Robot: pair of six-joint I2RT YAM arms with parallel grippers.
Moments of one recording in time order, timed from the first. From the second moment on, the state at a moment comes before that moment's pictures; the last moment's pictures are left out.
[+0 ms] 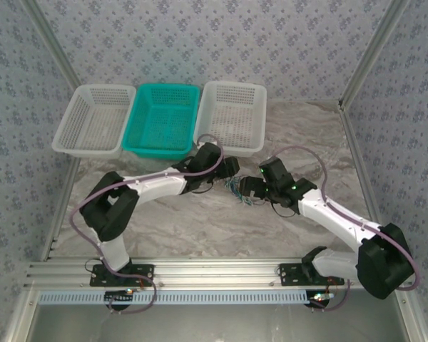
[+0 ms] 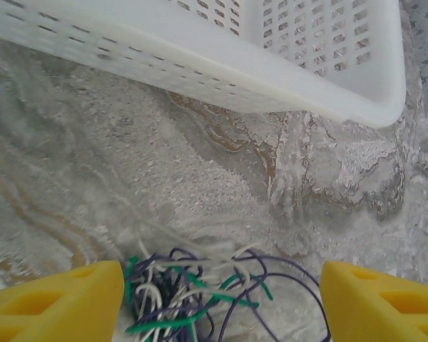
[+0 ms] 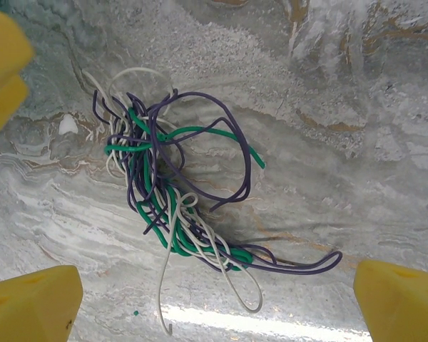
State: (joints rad) left arm -0.81 1.80 1.12 0.00 -0.02 -0.90; right arm 0.58 1.19 0.74 -0.49 0.03 0.66
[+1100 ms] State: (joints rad) left arm -0.85 1.67 1.14 -0.10 0.17 -0.82; right arm 0.65 1.24 0.34 0.34 0.06 0.06
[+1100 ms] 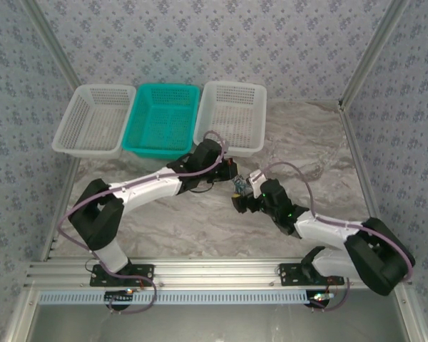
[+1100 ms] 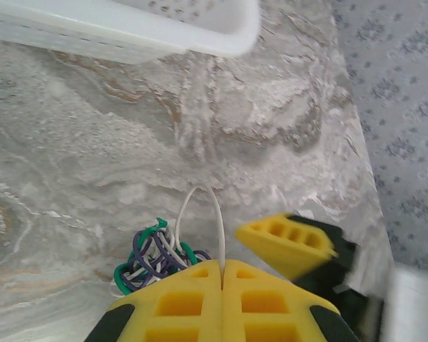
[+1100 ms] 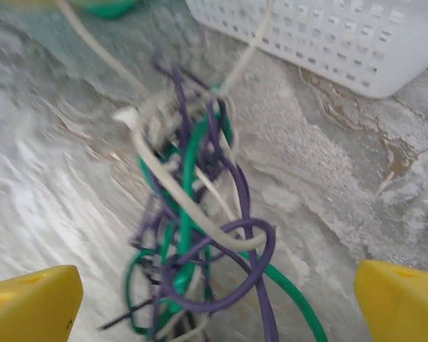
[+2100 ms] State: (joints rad) left arm -0.75 0.95 0.96 -0.20 -0.21 -0.65; right arm 0.54 1.37 0.40 0.39 -0.05 0.17
